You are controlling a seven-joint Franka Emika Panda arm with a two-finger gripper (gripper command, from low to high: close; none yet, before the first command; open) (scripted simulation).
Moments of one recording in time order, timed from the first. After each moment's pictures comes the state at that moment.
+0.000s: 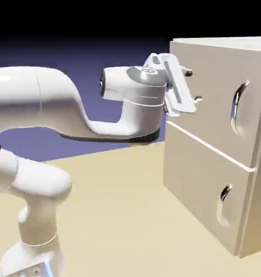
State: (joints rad) arm 0.80 -0.92 -0.93 -2.35 -2.27 3.00 -0.13
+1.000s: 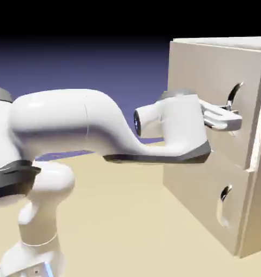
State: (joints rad) arm 0.94 -0.88 -1.11 -2.27 -2.90 2.87 -0.21
